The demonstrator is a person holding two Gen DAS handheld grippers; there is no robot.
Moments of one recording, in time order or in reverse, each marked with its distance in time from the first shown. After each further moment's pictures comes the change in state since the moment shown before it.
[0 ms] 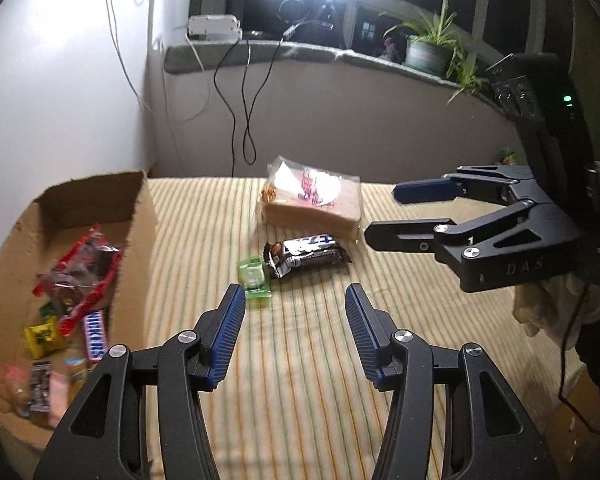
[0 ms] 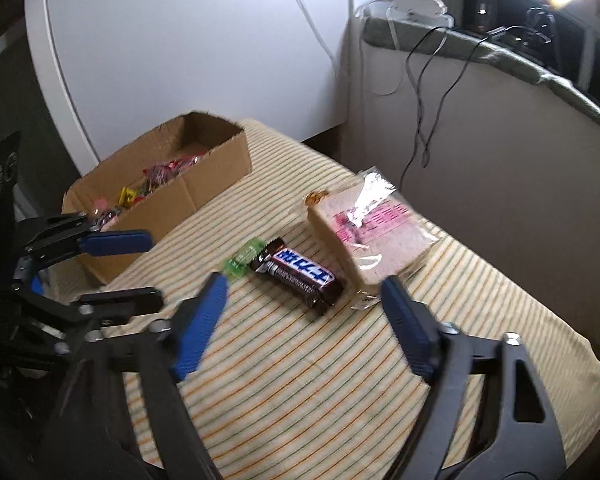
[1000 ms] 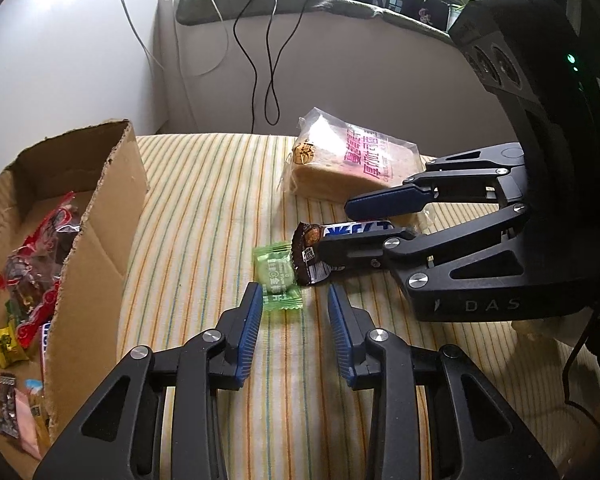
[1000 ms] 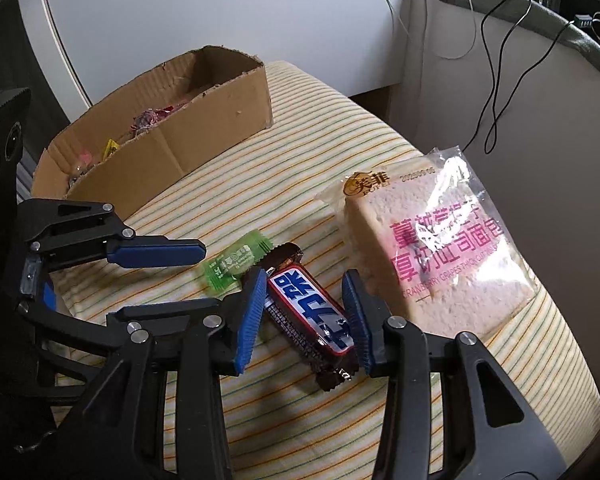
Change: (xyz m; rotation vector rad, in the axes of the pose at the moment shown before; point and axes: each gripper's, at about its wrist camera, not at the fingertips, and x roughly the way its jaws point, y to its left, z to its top) left arm 0.061 0.020 0.002 -0.047 0.114 0.059; right arm 0.092 0.000 0.021 -0.106 0.158 0.105
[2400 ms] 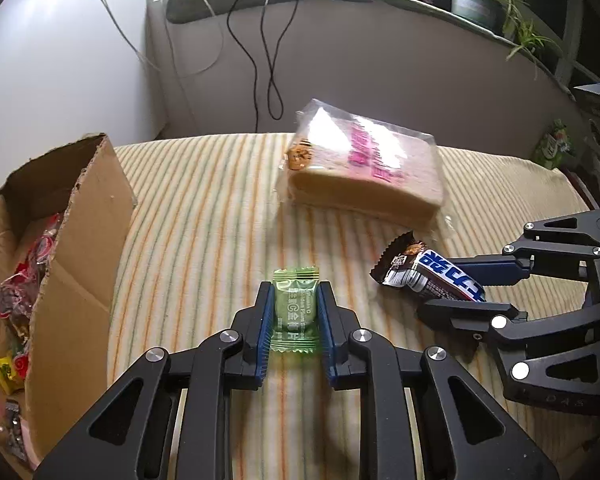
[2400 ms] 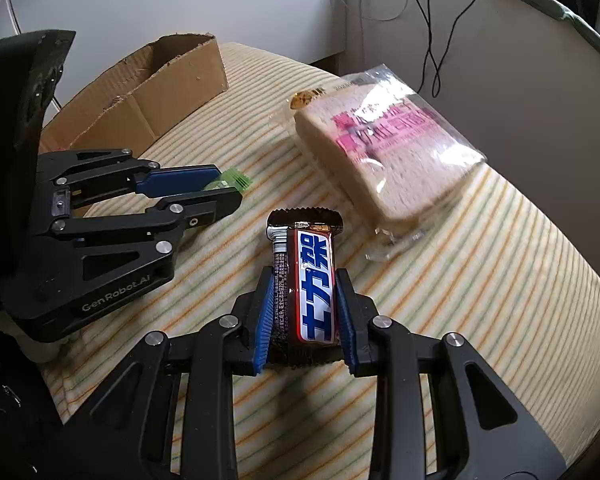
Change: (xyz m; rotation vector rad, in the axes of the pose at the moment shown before) left arm 0.031 -0.017 0.011 0.046 0.030 0.064; right arm -0.025 -0.002 -0.056 0.181 0.027 -0.122
